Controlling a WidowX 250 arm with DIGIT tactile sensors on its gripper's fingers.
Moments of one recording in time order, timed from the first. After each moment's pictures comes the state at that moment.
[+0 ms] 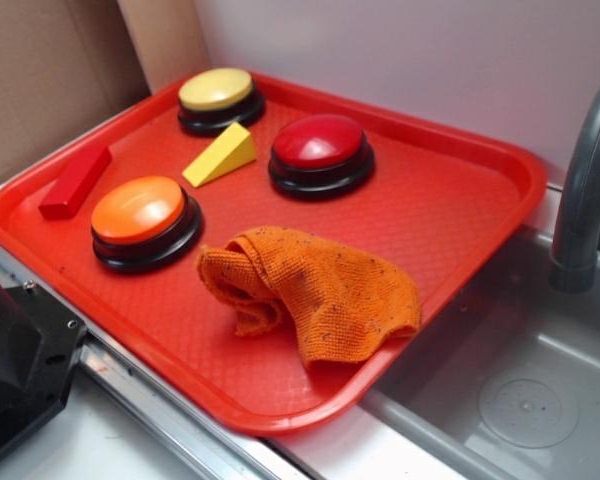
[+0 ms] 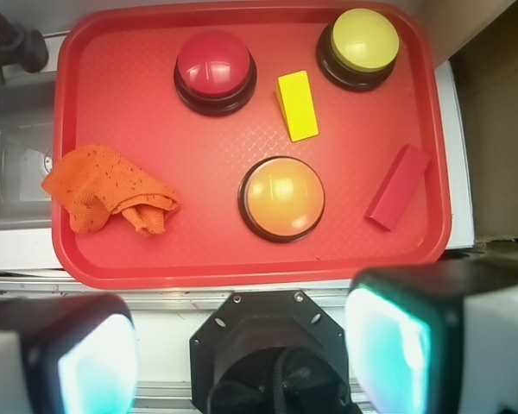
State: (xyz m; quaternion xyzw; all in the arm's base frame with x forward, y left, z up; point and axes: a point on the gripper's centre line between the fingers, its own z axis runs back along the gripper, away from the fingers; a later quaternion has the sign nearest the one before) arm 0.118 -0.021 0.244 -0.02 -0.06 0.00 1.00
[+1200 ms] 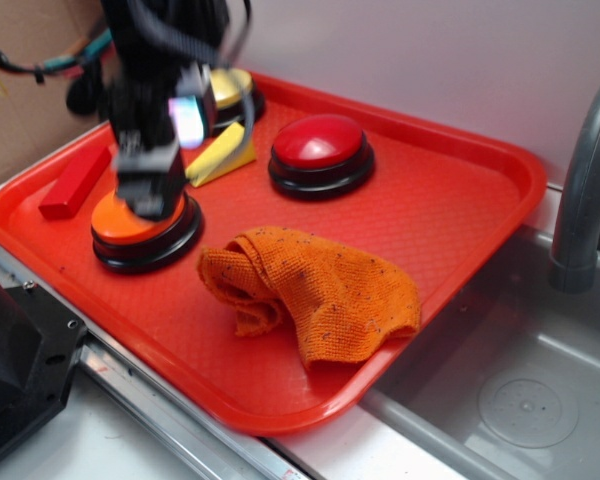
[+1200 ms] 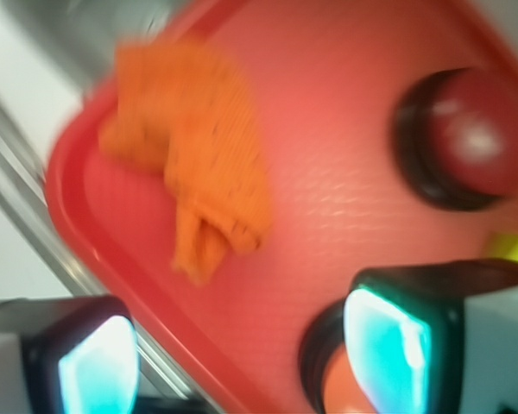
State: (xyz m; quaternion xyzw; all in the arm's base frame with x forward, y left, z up) arm 0.156 -0.085 0.099 -0.03 0.03 -0.48 0.88
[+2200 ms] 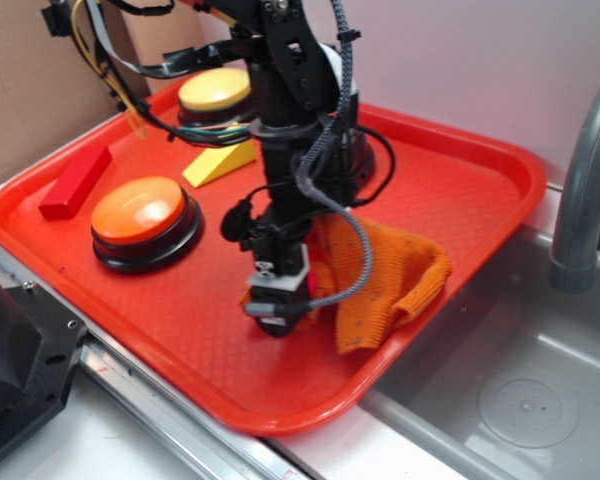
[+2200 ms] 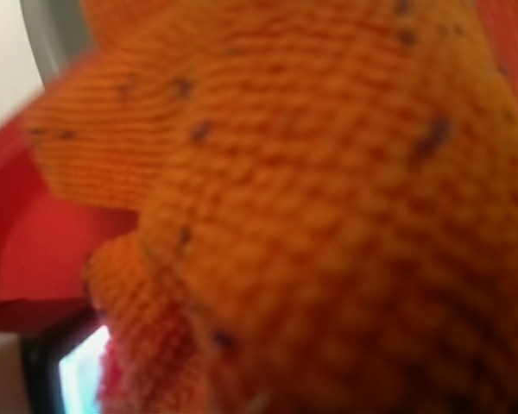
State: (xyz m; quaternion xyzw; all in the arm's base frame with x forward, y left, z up) arm 0.195 -0.149 0.028 -0.13 0.01 -0.56 0.82
